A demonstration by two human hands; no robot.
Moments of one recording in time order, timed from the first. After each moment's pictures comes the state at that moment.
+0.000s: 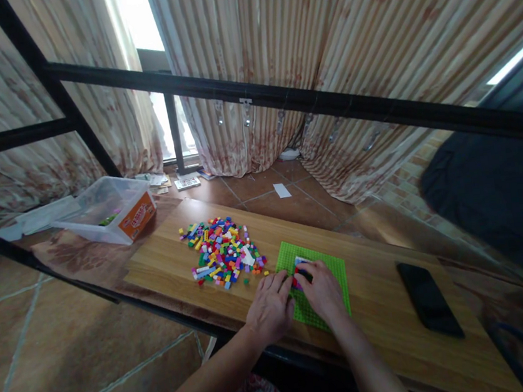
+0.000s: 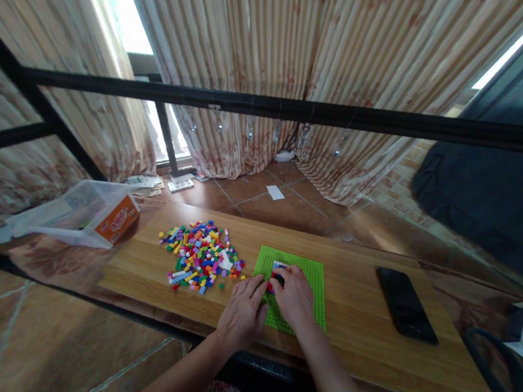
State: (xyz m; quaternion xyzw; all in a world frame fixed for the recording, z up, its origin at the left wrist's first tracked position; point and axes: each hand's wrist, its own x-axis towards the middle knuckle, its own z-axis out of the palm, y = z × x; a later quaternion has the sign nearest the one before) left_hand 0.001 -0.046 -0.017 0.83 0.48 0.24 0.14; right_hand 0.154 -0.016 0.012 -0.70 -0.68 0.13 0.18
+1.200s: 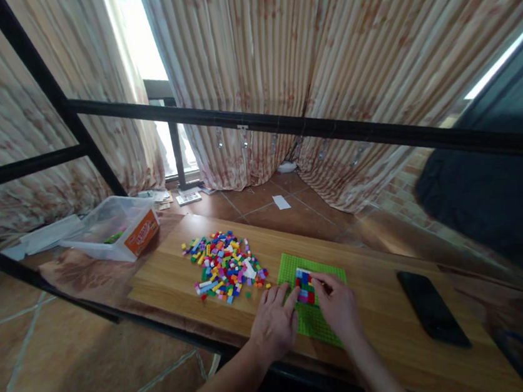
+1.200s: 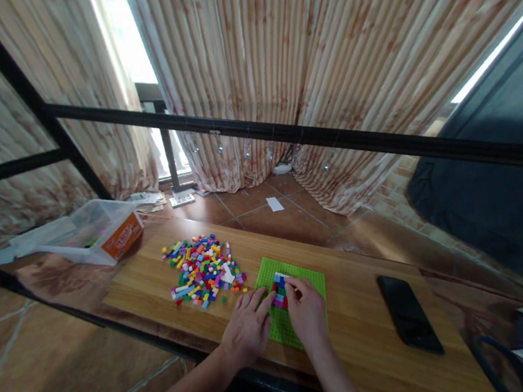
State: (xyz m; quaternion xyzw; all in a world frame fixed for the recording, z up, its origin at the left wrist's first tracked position) left_hand 0.003 -0.048 -0.016 0.84 0.48 0.22 0.11; right_hand 0.166 -0.029 0.021 -0.65 -0.62 0.16 0.42
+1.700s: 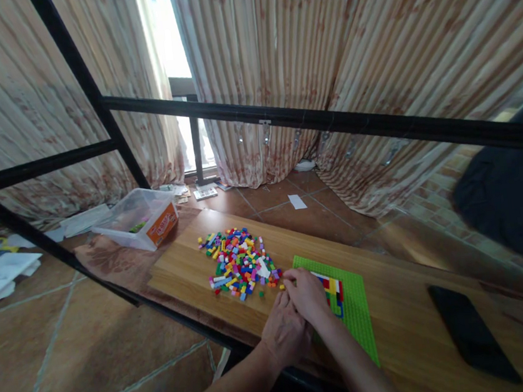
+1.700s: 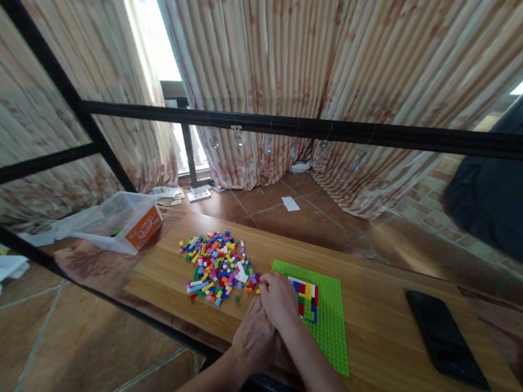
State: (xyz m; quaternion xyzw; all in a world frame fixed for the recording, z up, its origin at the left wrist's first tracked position) left_hand 0.003 -0.048 -0.023 0.85 0.46 0.25 0.08; right_hand 0.091 0.011 0.021 -0.66 -0.71 0.18 0.17
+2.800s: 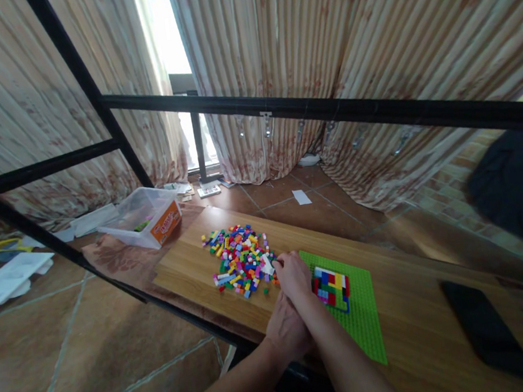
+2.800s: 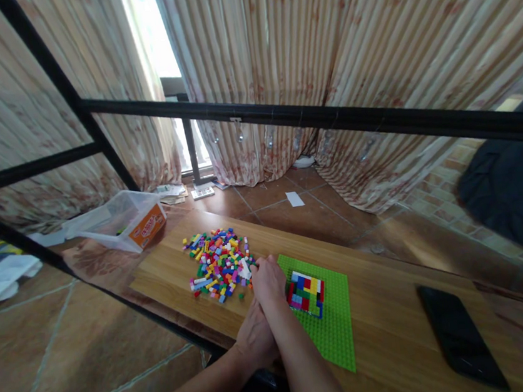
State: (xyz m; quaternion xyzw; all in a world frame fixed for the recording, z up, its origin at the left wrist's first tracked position) left_hand 0.000 -0.042 -0.039 0.84 0.46 0.26 0.13; right_hand 0.053 0.043 0.008 -0.70 -0.68 0.14 0.16
